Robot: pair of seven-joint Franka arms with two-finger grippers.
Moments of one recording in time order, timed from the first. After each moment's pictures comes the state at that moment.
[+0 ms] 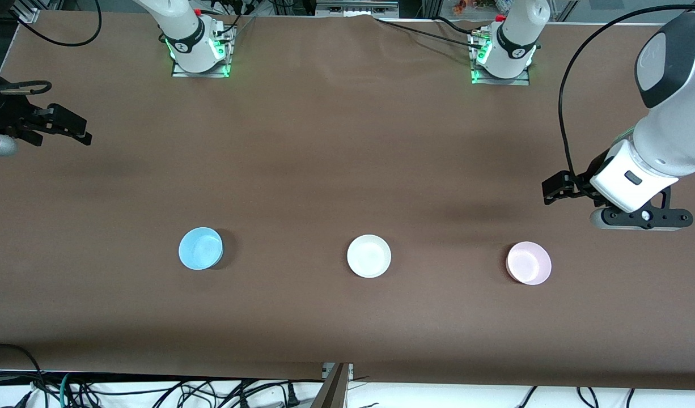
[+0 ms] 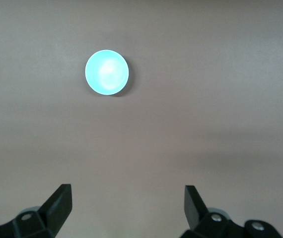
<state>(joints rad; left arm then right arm) -0.19 0.33 0.06 -1.27 -0.02 1.60 -0.13 0.19 0.04 -0.18 -1.55 0.04 1.56 -0.01</state>
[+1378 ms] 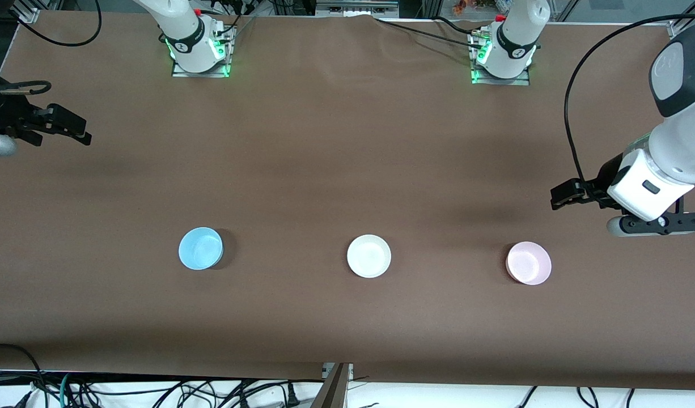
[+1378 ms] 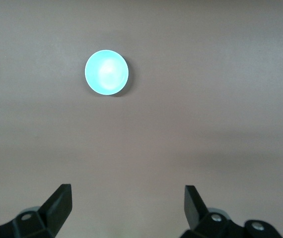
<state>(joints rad) -0.16 0.35 0.06 -1.28 -0.06 1.61 -0.17 0.19 0.04 -0.19 -1.55 0.04 1.56 -0.01</state>
